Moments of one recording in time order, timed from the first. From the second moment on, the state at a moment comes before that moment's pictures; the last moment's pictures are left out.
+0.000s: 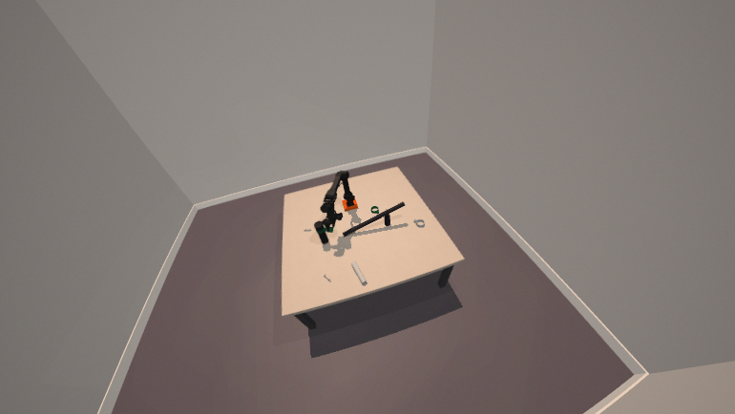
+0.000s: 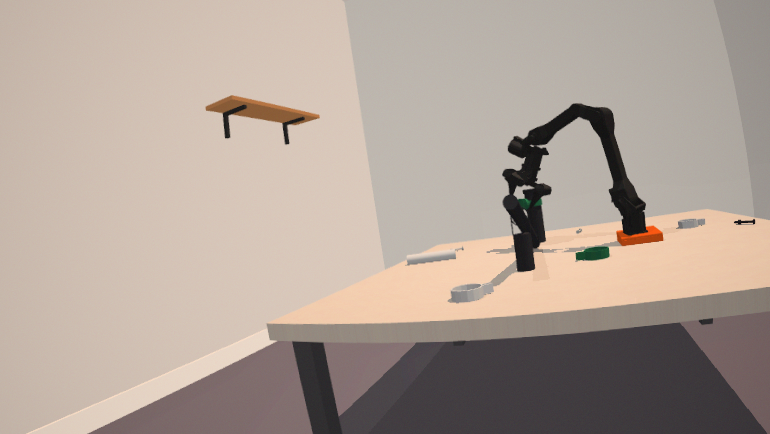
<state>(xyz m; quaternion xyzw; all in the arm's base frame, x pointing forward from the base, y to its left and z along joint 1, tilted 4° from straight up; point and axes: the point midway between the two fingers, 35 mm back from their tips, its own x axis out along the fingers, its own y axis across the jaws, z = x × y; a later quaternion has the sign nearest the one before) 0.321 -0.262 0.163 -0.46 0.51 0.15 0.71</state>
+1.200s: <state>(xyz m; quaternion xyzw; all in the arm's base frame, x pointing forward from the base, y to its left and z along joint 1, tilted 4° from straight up) 0.337 -0.271 0.128 -0.46 0.51 0.15 0.71</state>
